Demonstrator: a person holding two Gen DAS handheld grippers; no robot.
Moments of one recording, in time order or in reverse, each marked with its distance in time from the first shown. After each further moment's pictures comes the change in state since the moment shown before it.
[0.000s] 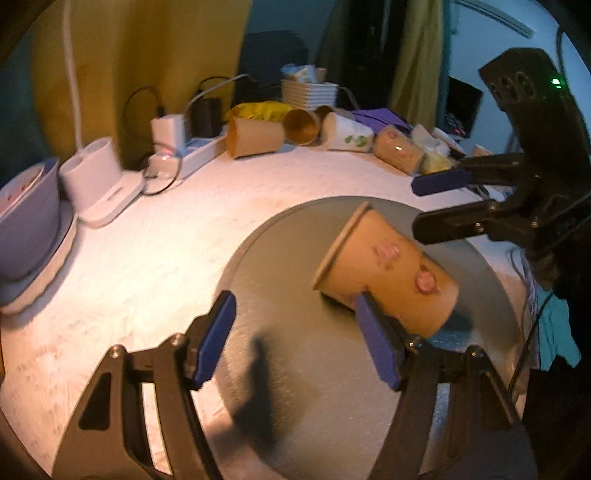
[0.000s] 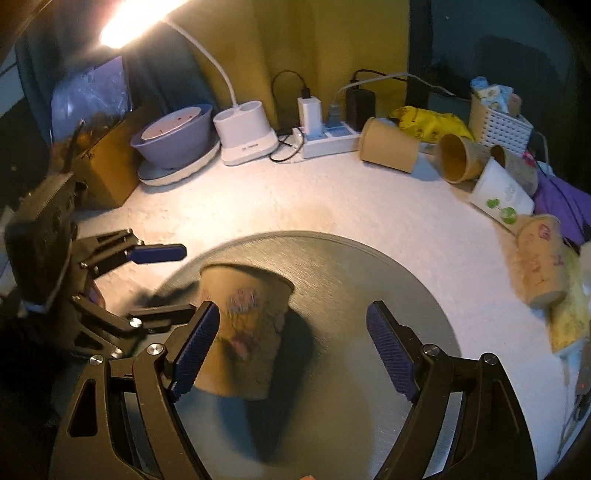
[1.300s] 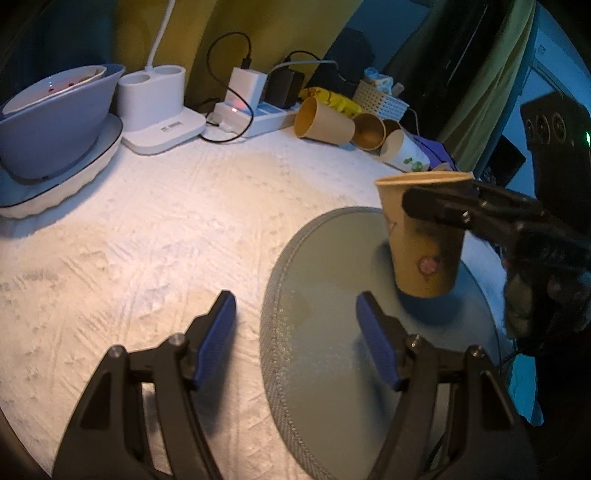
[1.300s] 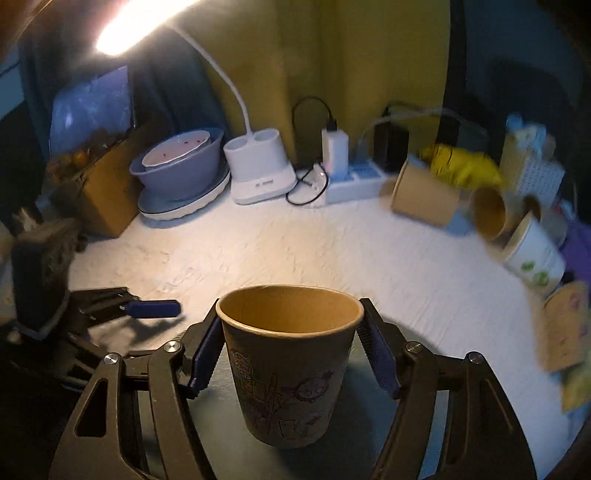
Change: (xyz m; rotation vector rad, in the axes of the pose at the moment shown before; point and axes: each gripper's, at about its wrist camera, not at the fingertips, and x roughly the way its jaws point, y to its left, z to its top) left arm 0.002 0.048 -0.011 -0.308 0.030 -0.010; right arm 0.036 0.014 0.037 -0.076 -0.120 -0.009
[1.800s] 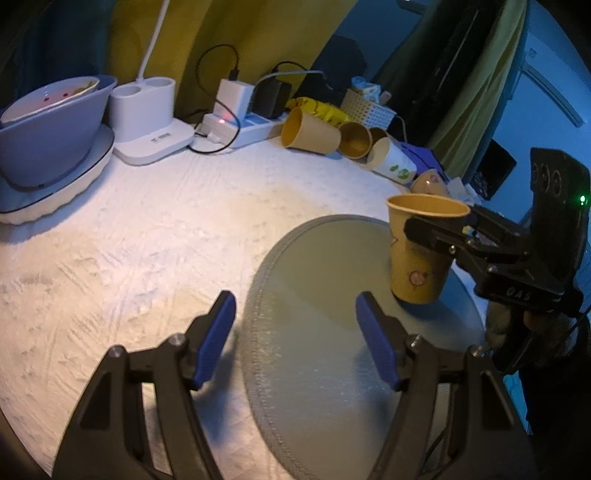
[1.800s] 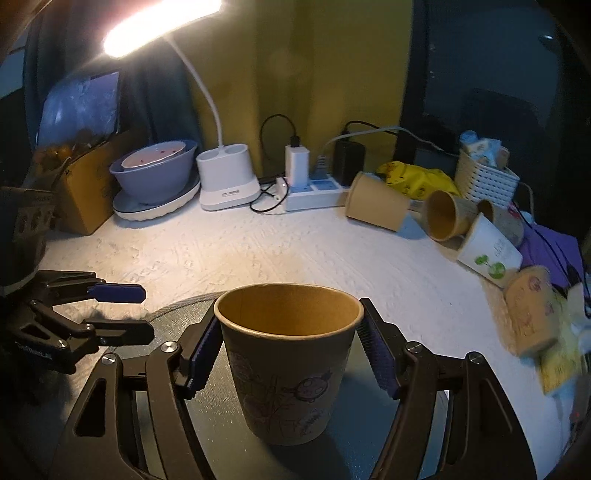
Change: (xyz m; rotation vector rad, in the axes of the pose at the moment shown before) left arm -0.006 -0.012 -0.005 0.018 -0.041 -0.037; right arm -0.023 -0.009 -0.034 0.009 -0.113 -0.143
